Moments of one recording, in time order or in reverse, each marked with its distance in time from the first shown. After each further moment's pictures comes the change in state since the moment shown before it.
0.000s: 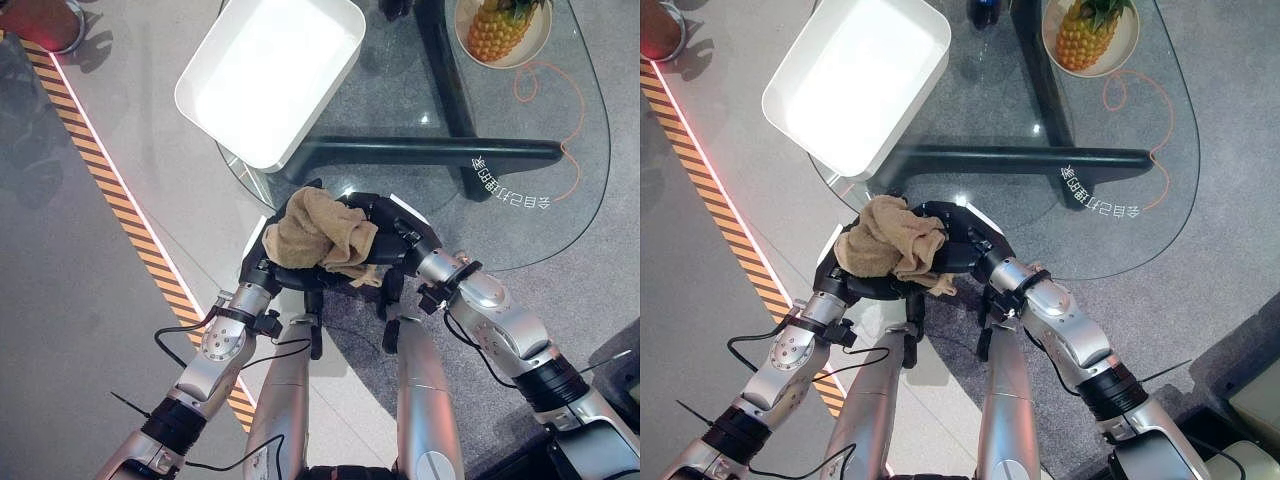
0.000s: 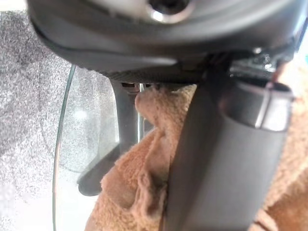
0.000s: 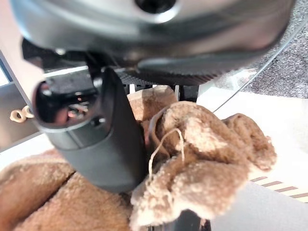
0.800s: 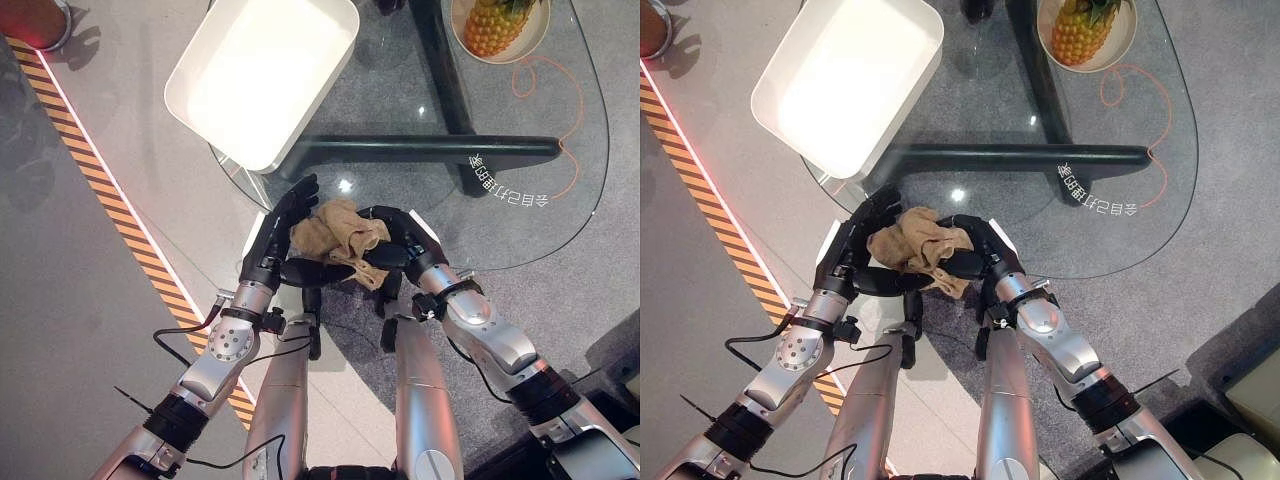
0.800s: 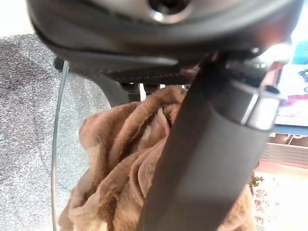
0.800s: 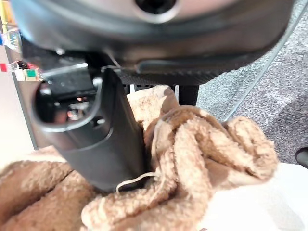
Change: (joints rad) left arm -0.020 -0.007 -0.019 0.001 0.130 0.000 0.140; right arm 0.062 0.041 0.044 0.039 -0.145 0.008 -0.328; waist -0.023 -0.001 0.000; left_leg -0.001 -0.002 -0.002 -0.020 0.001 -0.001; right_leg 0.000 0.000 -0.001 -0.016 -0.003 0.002
